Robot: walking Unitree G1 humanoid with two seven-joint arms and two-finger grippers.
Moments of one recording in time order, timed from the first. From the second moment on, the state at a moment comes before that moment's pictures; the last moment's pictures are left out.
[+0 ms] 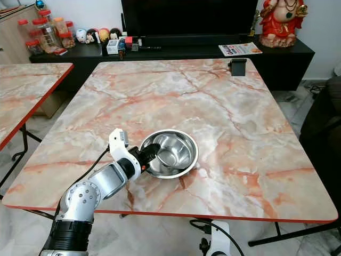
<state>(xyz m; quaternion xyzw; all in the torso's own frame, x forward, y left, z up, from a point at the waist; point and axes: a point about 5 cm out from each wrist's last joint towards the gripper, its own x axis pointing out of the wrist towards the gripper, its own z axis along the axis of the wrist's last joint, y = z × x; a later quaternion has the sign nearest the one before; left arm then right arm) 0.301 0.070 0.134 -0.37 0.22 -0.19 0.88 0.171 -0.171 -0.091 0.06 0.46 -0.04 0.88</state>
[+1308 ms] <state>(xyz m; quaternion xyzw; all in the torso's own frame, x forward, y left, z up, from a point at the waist) 0.263 0.272 0.107 0.18 0.04 0.23 0.96 0.173 -0.176 -0.089 0.06 0.46 -0.05 0.89</state>
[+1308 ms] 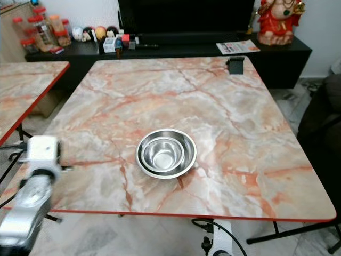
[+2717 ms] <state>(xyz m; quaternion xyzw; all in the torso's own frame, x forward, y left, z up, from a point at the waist) 0.181 0.199 -0.079 0.07 0.43 0.00 0.90 0.174 -0.186 -0.088 0.05 0.45 -0.05 0.89</state>
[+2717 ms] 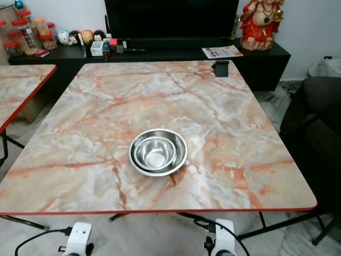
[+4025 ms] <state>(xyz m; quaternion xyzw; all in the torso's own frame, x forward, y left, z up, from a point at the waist) 0.172 0.215 -0.082 0.05 0.44 0.07 0.90 0.174 -0.185 -0.088 0.05 0.46 -0.05 0.89</state>
